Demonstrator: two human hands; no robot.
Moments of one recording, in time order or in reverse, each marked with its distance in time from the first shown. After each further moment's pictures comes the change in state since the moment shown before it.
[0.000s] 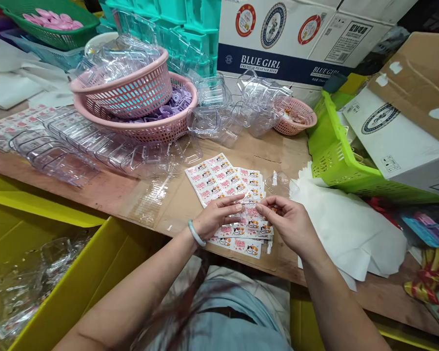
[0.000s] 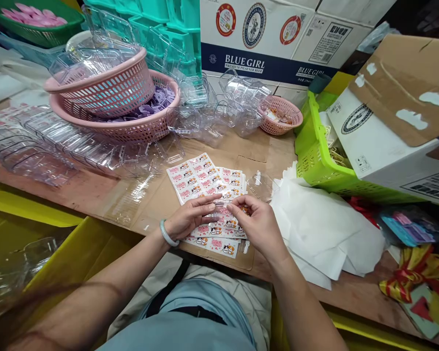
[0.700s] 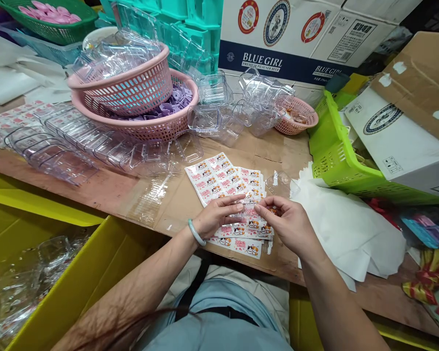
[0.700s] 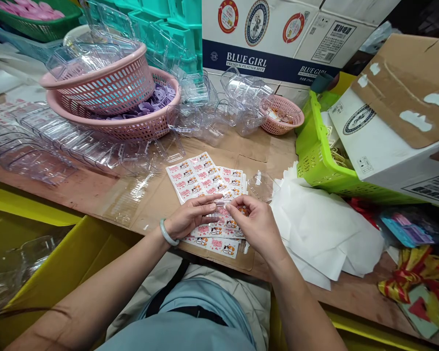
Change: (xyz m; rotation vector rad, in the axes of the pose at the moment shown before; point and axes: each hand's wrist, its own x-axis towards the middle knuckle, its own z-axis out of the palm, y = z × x) left_hand 0.001 0.001 0.000 -0.012 -0.009 -0.008; right_hand 0.004 0.000 0.004 -0.114 -0.004 -0.012
